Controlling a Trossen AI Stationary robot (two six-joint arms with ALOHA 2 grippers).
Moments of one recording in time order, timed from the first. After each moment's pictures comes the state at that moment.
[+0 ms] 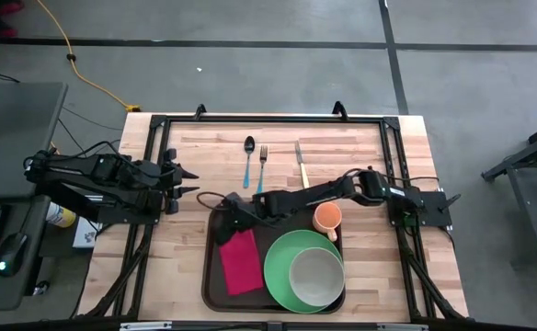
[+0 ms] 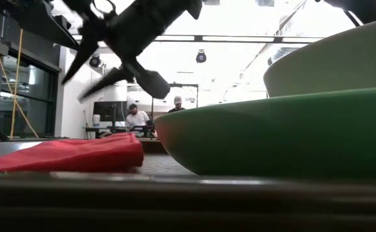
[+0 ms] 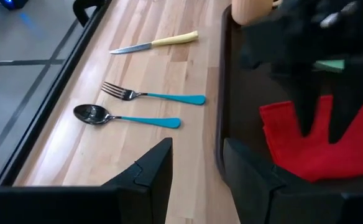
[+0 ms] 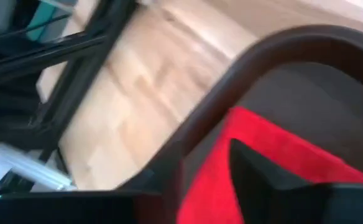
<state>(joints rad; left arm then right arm) -0.17 0.53 0.68 -0.76 -0.35 -0.03 0.16 2.33 2.00 -0.41 0.04 1.05</state>
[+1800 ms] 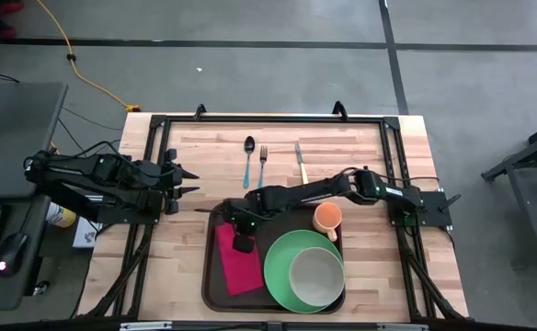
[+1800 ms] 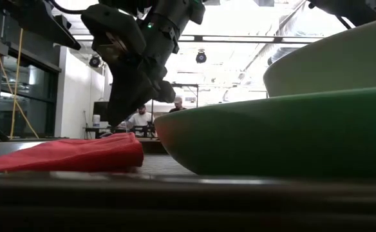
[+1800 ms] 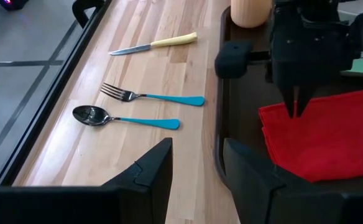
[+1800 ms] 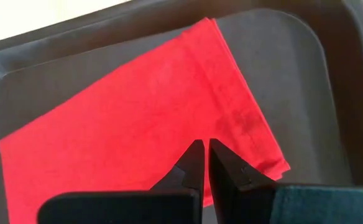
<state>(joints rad) -0.17 0.53 0.68 -0.76 -0.35 -0.03 0.13 2.39 2.10 -0.77 -0.11 0.37</state>
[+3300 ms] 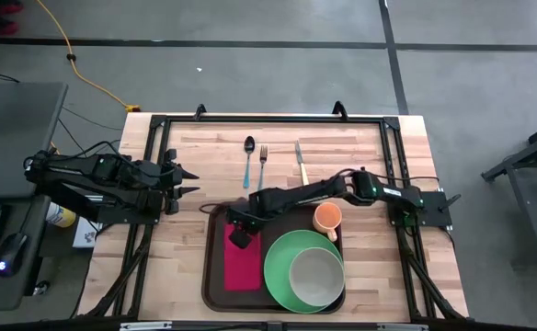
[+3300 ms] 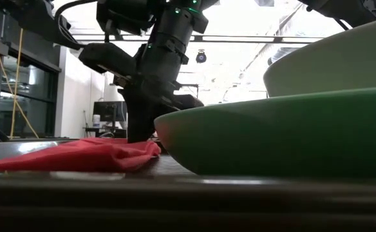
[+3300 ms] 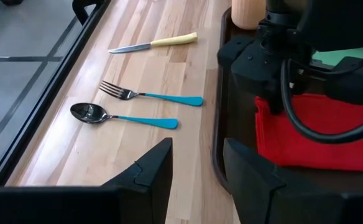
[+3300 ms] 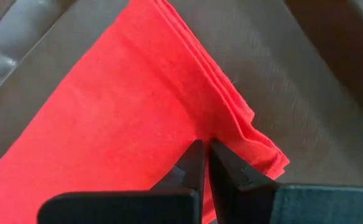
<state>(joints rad) -0.17 0.53 0.68 -0.76 -0.35 -0.06 0.13 2.42 2.08 -0.86 -0.06 0.82</state>
